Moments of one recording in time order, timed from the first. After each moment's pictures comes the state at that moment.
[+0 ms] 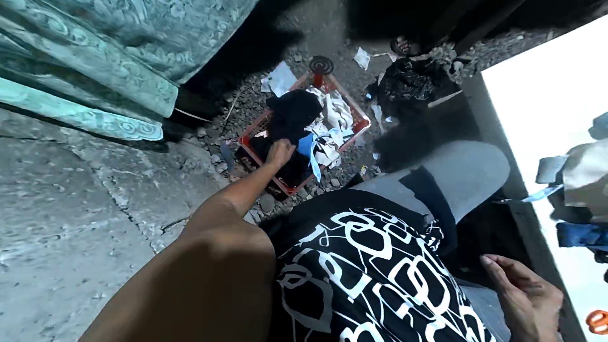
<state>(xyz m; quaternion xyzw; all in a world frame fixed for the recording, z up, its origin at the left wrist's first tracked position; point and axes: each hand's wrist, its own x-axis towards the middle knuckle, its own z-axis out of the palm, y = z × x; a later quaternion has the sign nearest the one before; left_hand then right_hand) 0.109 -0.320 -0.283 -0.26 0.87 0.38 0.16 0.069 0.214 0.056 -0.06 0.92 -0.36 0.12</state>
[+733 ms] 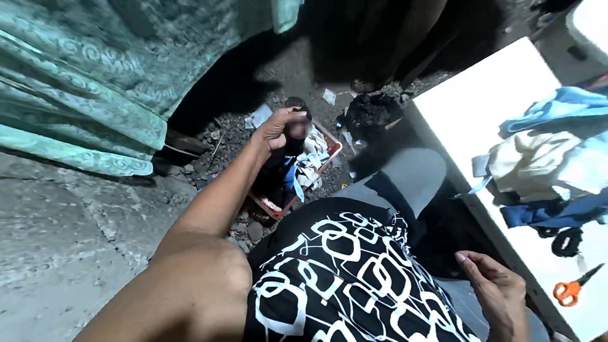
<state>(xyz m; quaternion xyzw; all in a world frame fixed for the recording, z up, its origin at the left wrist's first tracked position) 0.006 -0.312 -0.045 -0.11 0.43 0.89 0.06 0.090 0.229 0.063 -0.05 0.91 -0.41 0.06</state>
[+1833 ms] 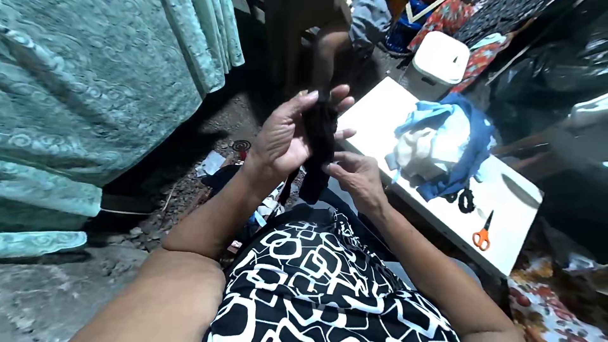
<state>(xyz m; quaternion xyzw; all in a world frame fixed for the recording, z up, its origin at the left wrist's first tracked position) 0.014 -0.152 0.170 0.09 0.24 0.96 0.05 0.016 0.034 0.134 -0.21 0.73 -0.64 0.10</state>
